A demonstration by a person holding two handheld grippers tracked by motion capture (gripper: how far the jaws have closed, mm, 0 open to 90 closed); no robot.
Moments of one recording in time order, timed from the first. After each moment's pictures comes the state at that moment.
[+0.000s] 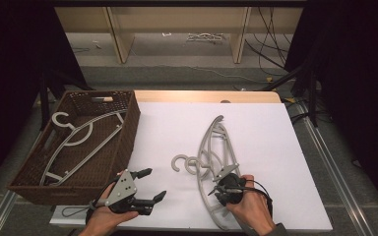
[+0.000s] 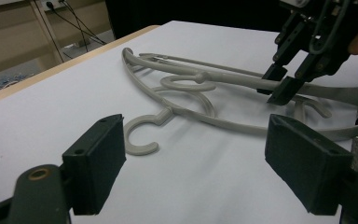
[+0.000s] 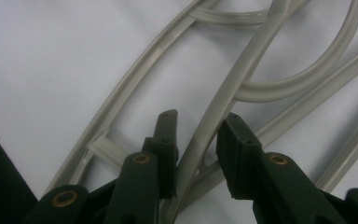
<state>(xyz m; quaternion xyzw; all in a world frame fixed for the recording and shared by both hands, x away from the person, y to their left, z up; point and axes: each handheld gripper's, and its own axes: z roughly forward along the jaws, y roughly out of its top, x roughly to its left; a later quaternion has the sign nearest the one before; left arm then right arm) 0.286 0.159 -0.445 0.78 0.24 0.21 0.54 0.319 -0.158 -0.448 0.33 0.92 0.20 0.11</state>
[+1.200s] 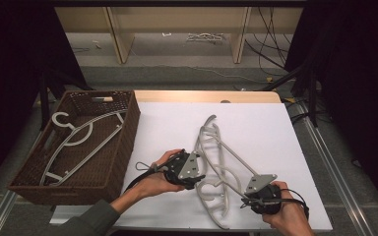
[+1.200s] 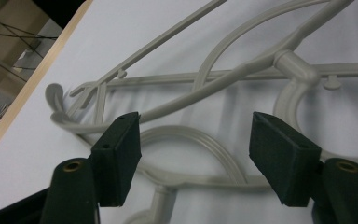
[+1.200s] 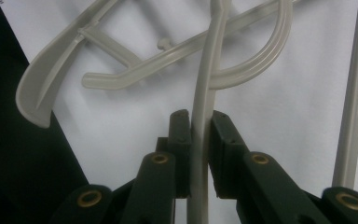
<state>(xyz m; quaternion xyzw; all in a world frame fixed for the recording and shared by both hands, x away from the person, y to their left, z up) 0.372 0.029 -0.443 0.89 0.04 0.24 0.38 0.292 -0.234 -0.431 0.26 0.93 0.22 0.13</state>
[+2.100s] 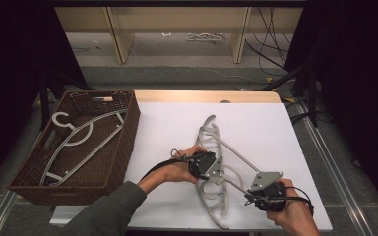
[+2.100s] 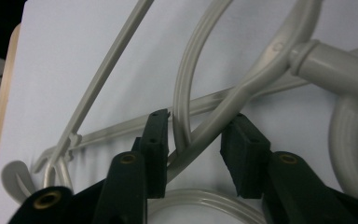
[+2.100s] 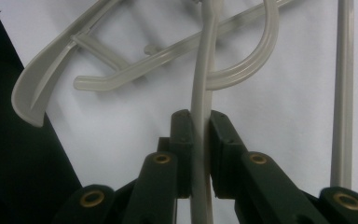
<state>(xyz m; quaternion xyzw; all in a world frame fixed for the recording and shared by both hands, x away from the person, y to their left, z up) 0.398 -0.028 -0.451 0.92 -0.13 0.23 0.30 0.295 -0.244 -0.423 0.26 0.93 0.23 0.14</state>
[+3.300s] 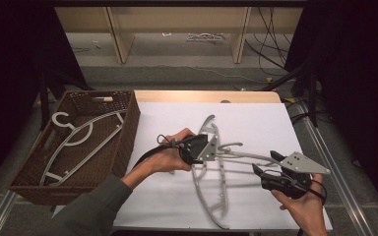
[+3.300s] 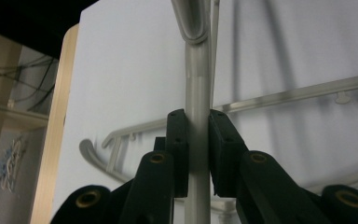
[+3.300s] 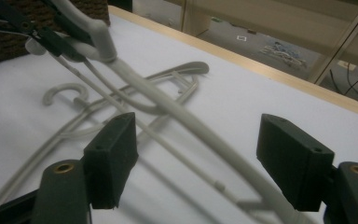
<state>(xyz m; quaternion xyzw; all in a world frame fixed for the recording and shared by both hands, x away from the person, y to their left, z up) 0.396 0.003 -0.372 0.92 -0.06 0.24 0.30 0.304 -0.276 -0.389 0.38 0.76 0.44 0.30</state>
